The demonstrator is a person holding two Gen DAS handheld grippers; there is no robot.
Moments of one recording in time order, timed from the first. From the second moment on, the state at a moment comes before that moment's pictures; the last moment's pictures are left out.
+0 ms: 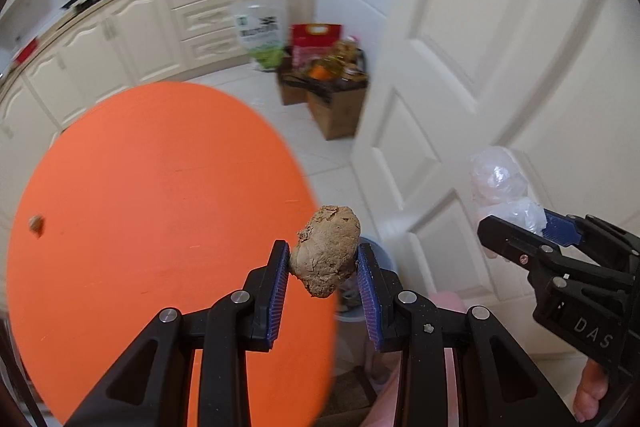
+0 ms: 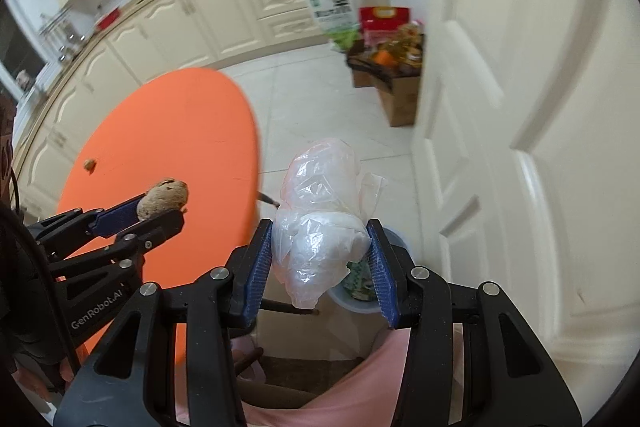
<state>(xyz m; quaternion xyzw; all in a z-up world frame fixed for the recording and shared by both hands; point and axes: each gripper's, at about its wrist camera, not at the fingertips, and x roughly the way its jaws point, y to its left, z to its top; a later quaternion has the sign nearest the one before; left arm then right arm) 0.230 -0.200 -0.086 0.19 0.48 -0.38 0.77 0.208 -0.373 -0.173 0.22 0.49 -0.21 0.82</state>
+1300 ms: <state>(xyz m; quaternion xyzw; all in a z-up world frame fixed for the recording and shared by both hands) 0.224 -0.341 -0.129 0.26 0.48 -0.37 0.75 0.143 -0.447 -0.196 0.29 0.47 -0.25 0.80</state>
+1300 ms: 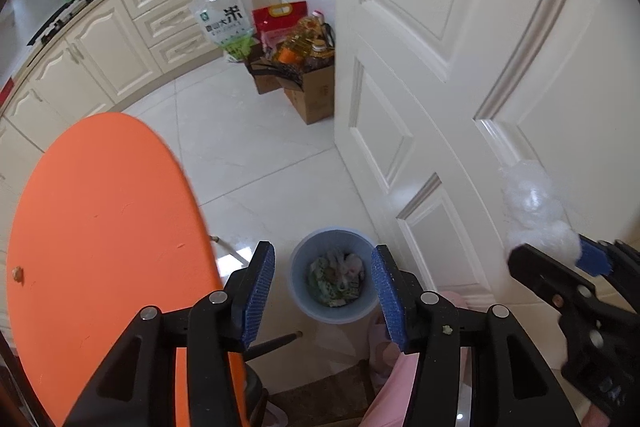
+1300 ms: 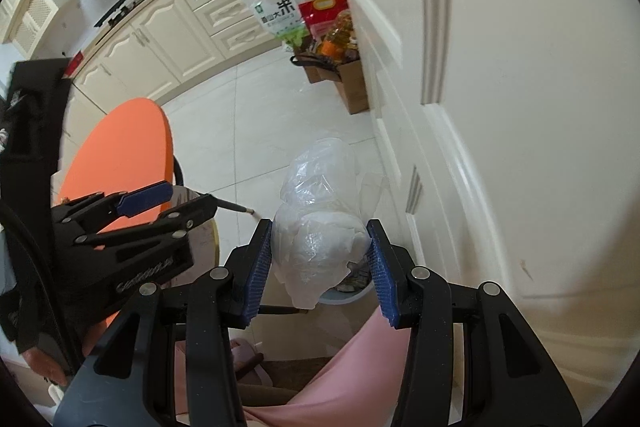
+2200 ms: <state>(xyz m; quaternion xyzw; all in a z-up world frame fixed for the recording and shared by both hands) 0.280 -0.272 -0.123 0.20 0.51 -0.31 0.78 0.223 -0.417 -0.226 0.28 0.52 -0.20 0.79</state>
